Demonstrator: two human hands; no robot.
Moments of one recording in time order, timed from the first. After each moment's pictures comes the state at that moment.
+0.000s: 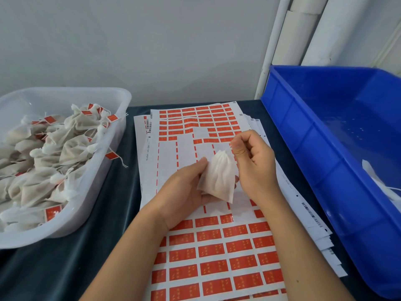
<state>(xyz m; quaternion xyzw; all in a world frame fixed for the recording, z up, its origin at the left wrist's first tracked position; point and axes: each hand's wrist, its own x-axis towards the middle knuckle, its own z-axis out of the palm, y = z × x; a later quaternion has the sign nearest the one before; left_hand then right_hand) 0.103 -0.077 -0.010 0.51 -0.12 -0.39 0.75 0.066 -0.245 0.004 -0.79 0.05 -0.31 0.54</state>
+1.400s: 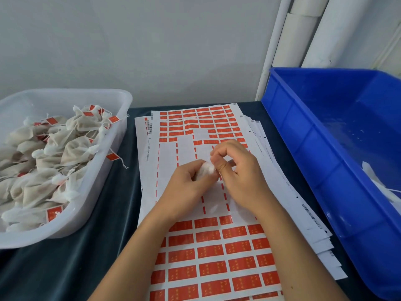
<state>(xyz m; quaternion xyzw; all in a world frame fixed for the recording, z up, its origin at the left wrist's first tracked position) 0.103 -0.081 -0.012 0.77 -0.23 -0.12 0.58 0.064 -0.238 -0.002 -0.87 -0.03 -0.22 0.44</state>
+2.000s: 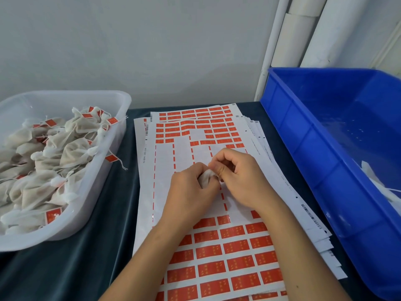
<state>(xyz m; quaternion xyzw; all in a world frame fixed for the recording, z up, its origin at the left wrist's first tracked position) 0.090 -0.097 -0.024 0.86 -0.18 0.04 0.48 0.063 -0.245 -0.001 -0.87 0.00 -0.12 0.49</state>
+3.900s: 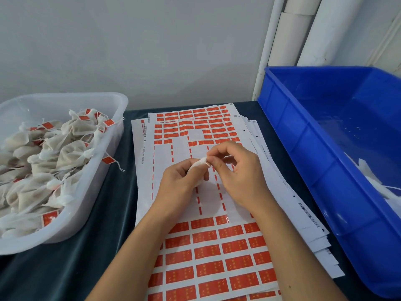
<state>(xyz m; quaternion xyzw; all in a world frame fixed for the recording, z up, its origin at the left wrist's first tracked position) 0.094 -0.084 -0.001 0.77 -0.14 -0.11 0.62 0.063 -0.239 -0.001 -0.85 -0.01 -0.25 0.46</state>
